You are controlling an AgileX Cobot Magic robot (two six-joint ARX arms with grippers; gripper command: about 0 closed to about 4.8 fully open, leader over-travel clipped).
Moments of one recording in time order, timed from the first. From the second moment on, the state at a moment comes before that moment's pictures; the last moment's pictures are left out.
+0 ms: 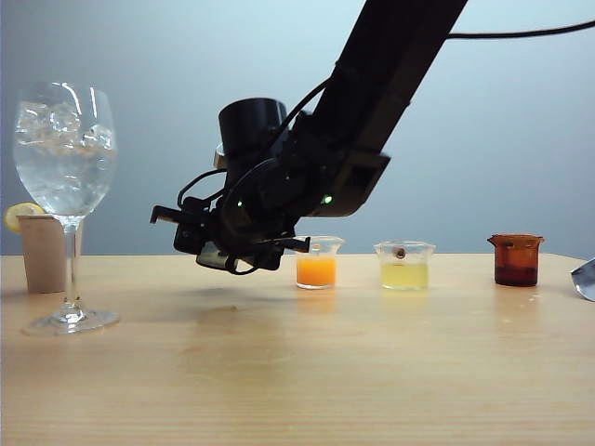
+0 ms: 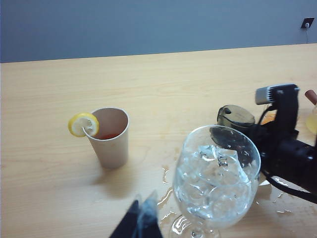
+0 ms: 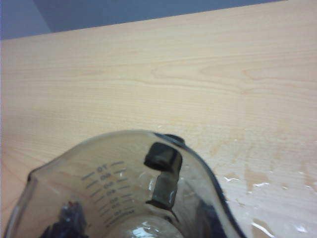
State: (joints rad) left arm -0.08 0.48 0.69 -0.47 0.09 0.05; right arm 0.77 2.32 1.45 0.65 0.32 0.34
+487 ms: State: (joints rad) left arm -0.08 0.48 0.69 -0.47 0.09 0.05; right arm 0.78 2.40 1.57 0.59 0.31 0.24
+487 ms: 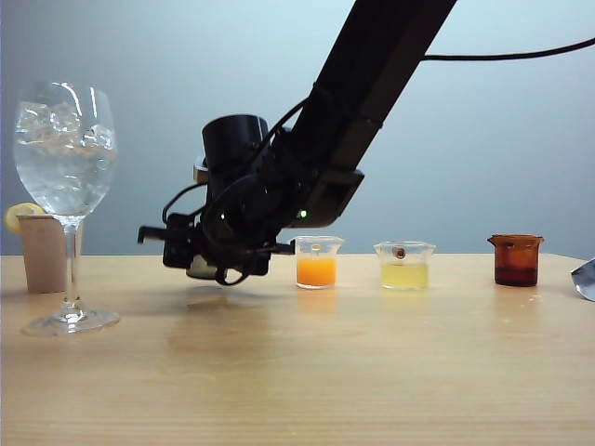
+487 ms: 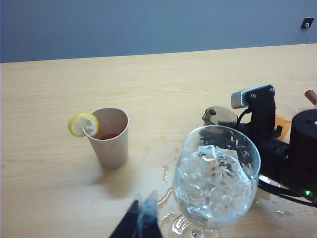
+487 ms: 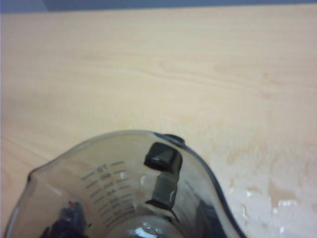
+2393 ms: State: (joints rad) left arm -0.08 0.48 0.69 -0.47 0.09 0.05; right arm 0.79 2.32 1.57 0.39 0.27 0.24
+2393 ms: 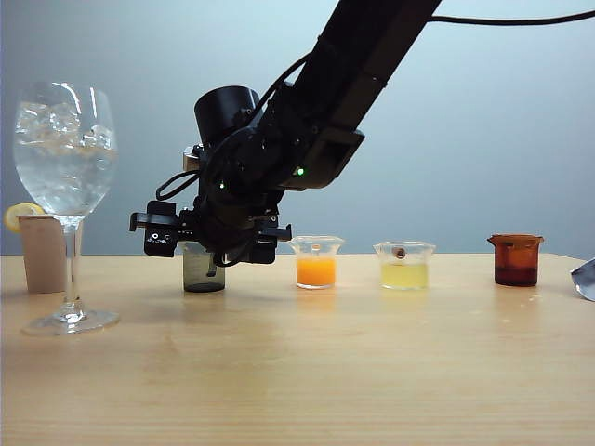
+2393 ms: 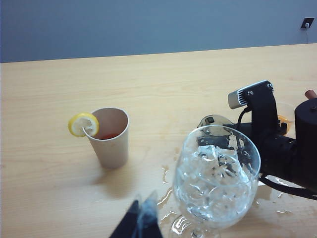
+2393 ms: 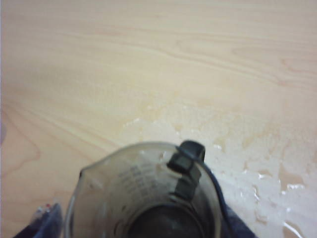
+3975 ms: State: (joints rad) left arm -0.08 0.48 0.69 -0.47 0.09 0.05; right arm 0.69 1.14 1.09 -0.33 0.19 0.09
